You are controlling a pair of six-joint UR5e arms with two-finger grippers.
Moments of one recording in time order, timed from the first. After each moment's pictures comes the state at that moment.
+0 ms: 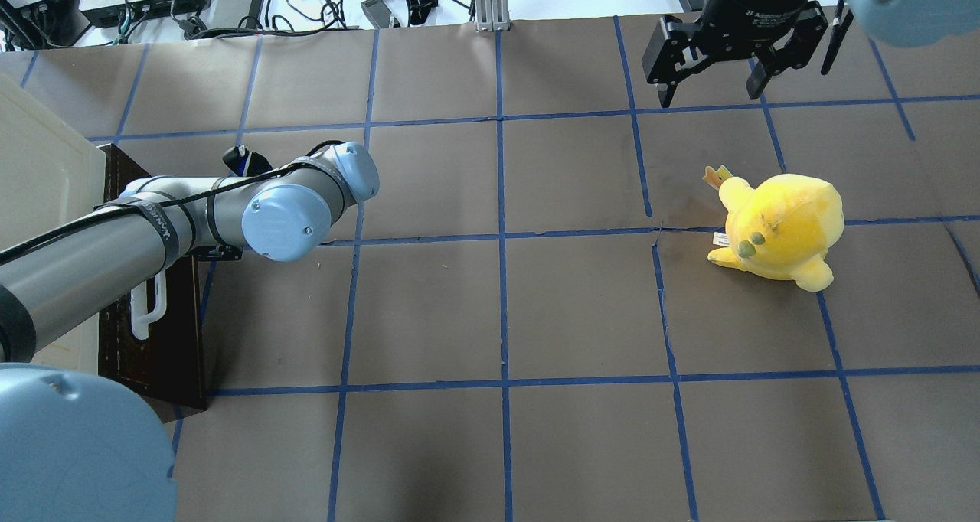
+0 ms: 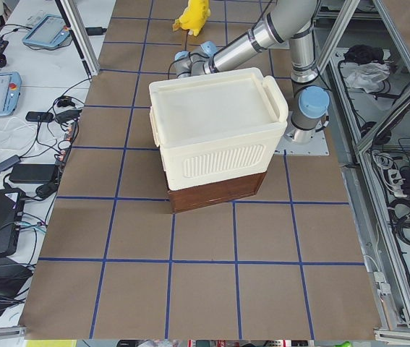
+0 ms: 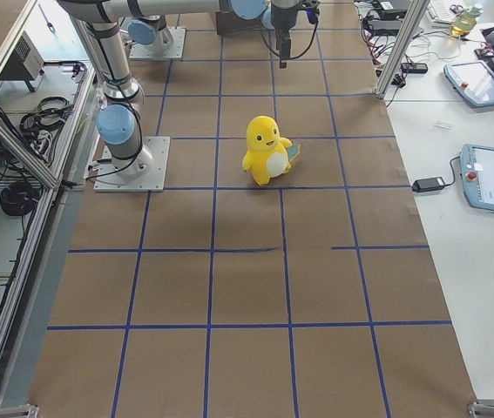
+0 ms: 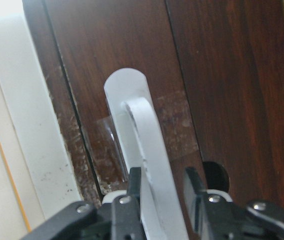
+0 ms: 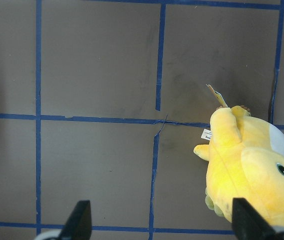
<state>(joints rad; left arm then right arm) -1.63 -2.00 -1.90 -1.51 2.80 -0.52 1.60 -1.48 1.44 -1.57 -1.58 -0.02</state>
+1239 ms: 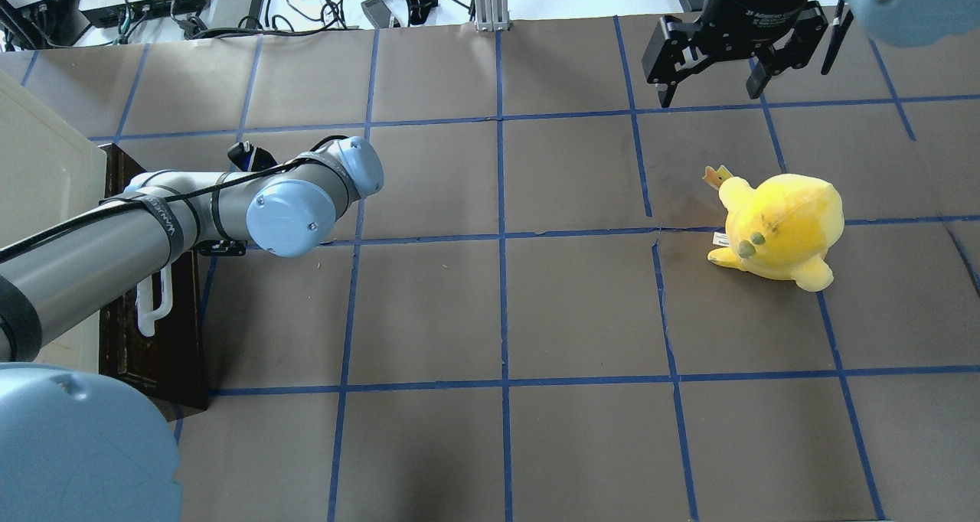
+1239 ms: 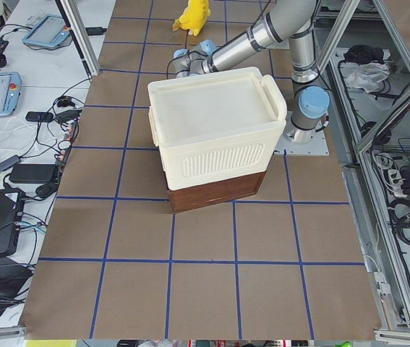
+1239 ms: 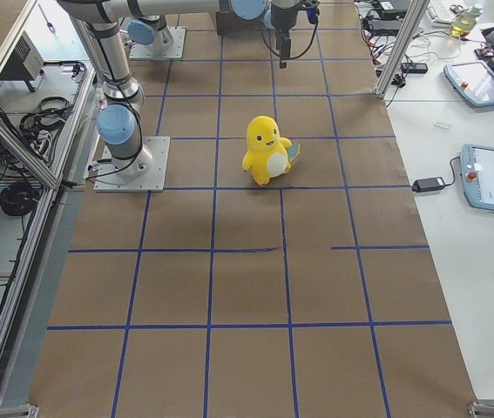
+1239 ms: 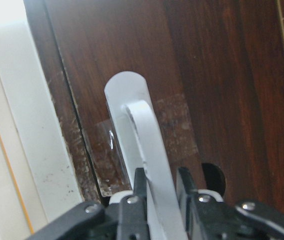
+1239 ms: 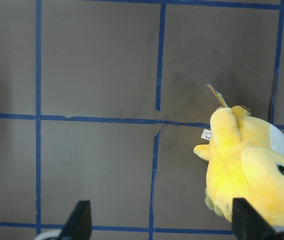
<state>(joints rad) -1.65 -2.00 -1.88 -1.51 2.78 -0.52 1.60 -1.48 1.44 -1.57 -1.58 -0.02</state>
